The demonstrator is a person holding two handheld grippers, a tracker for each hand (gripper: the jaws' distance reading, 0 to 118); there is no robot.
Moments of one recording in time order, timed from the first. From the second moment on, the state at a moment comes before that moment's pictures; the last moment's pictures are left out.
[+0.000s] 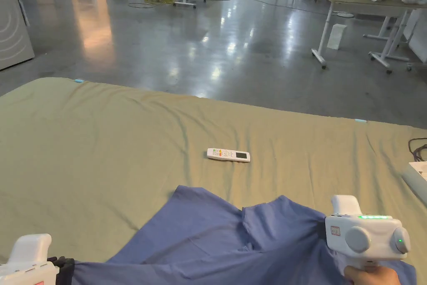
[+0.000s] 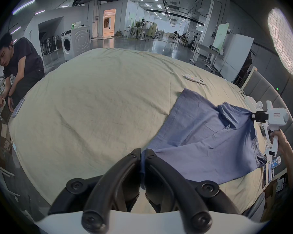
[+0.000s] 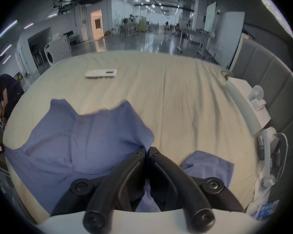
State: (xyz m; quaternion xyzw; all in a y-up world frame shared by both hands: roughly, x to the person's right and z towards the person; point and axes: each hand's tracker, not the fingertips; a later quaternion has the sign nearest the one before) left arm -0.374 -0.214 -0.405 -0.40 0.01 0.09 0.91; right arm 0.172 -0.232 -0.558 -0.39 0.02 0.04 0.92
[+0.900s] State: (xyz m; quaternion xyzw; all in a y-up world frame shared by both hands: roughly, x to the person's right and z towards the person) left arm -0.305 0.064 -0.485 -0.17 -0.06 0.04 0.98; right arm 0.244 0.082 -0.435 -0.08 -0.10 0.04 0.99
